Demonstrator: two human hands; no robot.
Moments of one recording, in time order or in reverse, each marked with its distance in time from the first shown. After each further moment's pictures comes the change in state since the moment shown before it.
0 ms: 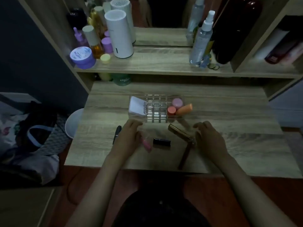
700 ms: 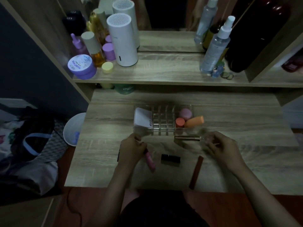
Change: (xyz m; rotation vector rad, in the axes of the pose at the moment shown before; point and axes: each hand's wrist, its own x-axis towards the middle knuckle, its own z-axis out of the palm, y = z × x) left_hand 0.037 -0.026 0.013 -0.141 0.067 -0.388; right_hand 0.028 0.014 0.003 0.368 0.045 0.062
